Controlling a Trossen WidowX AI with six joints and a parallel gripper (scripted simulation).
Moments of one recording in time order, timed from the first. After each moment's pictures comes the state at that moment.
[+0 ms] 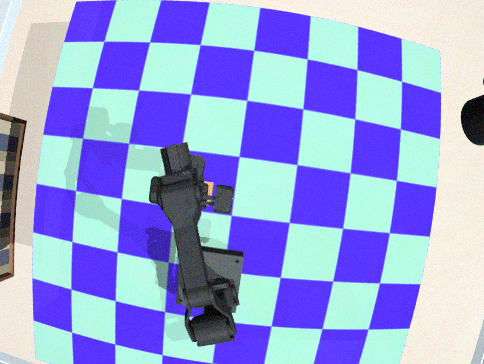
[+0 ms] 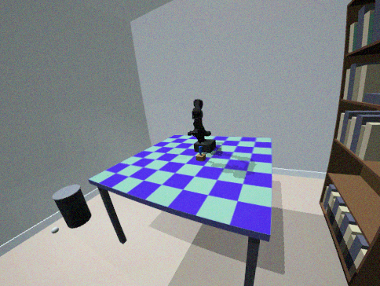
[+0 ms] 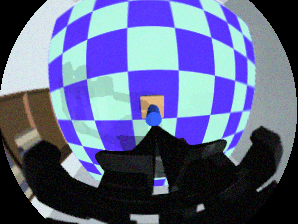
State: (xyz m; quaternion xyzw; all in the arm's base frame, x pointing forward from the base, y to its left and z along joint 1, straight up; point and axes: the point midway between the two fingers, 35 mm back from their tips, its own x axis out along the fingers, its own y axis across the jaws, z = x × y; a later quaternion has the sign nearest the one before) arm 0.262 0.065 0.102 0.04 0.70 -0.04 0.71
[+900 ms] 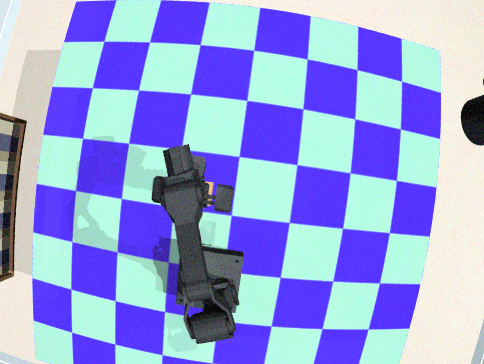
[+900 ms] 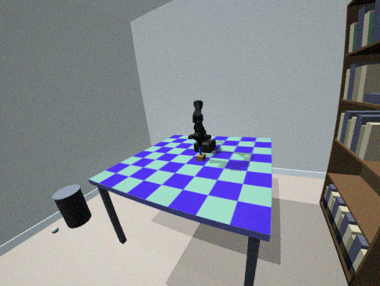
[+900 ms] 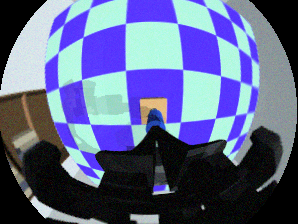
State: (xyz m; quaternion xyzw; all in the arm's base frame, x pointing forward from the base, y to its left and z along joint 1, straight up) arm 0.265 0.066 0.072 0.04 0.69 -0.04 0.72
